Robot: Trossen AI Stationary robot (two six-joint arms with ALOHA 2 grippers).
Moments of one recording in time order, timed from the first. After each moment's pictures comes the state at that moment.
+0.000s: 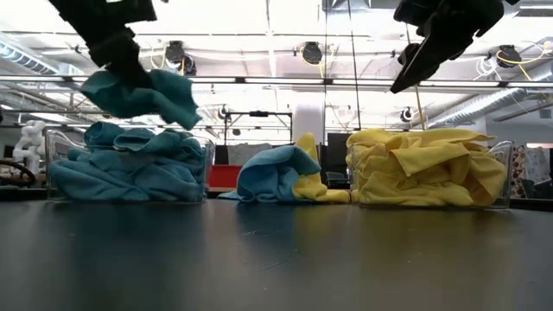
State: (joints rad) left arm -0.19 0.98 0.82 -0.92 -0.79 -0.33; right arm -0.02 1.02 0.87 -0.66 0.05 0.04
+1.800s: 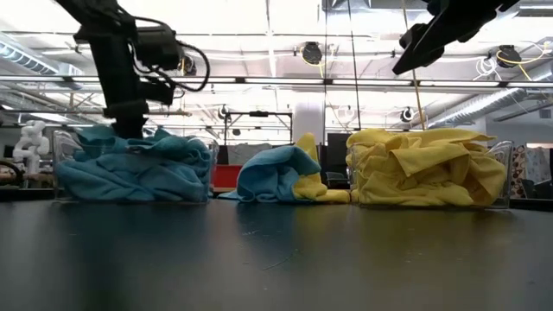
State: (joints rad) left arm 0.46 1.14 0.73 -0.81 -0.20 0.00; right arm 0.16 1.02 0.87 -0.59 0.11 0.09
